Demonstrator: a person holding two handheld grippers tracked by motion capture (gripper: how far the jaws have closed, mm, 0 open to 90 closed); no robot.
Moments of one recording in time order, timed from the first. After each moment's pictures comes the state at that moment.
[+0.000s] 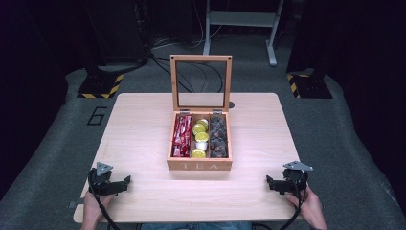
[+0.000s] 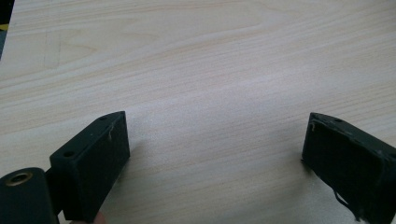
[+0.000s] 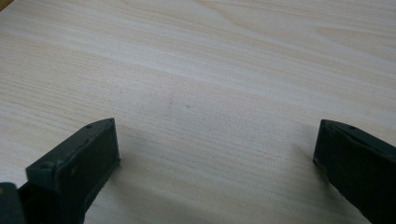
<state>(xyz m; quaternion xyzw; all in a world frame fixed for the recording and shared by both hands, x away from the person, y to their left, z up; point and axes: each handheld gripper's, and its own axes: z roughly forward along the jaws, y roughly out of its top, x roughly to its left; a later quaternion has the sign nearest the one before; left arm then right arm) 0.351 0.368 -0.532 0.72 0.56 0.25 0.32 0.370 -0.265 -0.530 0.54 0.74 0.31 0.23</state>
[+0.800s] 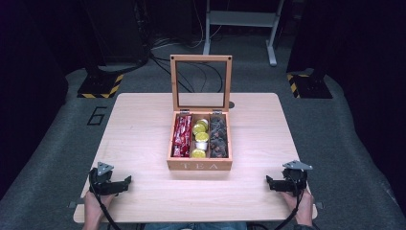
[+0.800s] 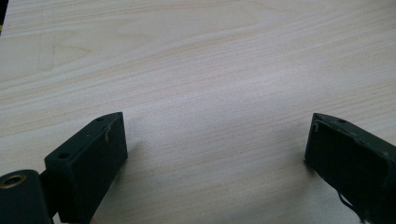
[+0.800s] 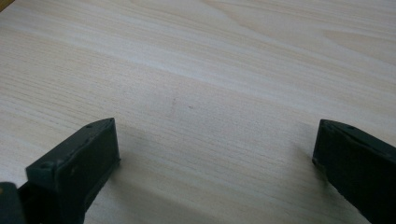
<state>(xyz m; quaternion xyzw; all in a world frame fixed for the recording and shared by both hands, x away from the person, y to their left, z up) 0.352 0.366 -0.532 0.73 0.56 0.25 0.32 0.372 -0.266 -0.529 0.53 0.75 0.31 0.23</state>
